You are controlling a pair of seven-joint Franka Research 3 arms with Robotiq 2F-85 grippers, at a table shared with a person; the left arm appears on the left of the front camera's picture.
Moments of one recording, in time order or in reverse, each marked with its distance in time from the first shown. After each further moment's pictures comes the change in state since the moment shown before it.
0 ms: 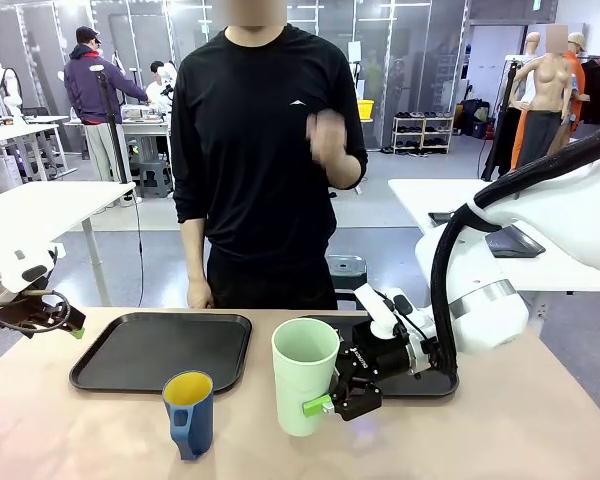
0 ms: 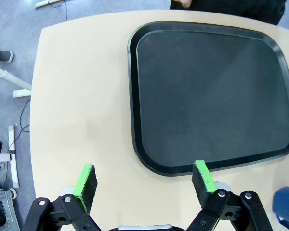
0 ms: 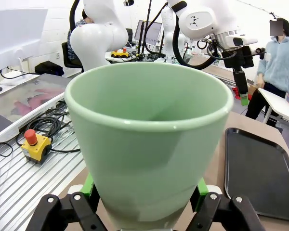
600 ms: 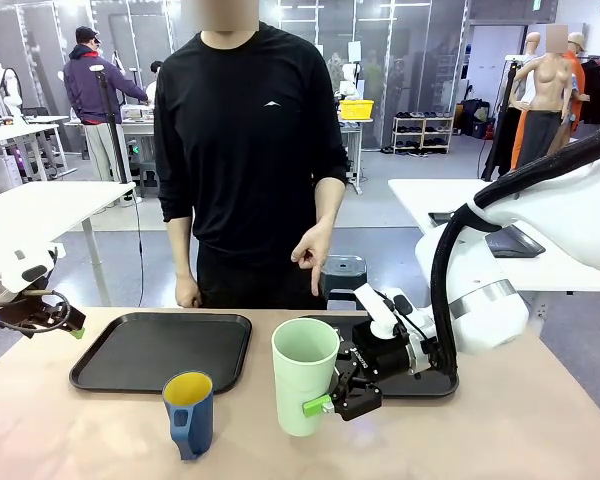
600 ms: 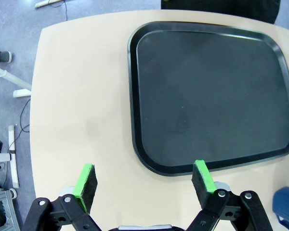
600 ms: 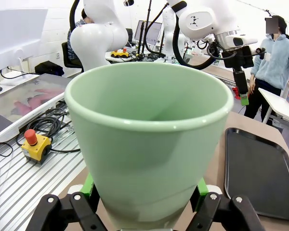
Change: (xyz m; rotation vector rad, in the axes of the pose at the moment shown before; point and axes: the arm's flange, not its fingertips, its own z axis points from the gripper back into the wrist) left arm 0.000 0.000 0.000 0.000 0.000 0.000; right arm 0.000 0.000 0.000 0.000 0.000 0.000
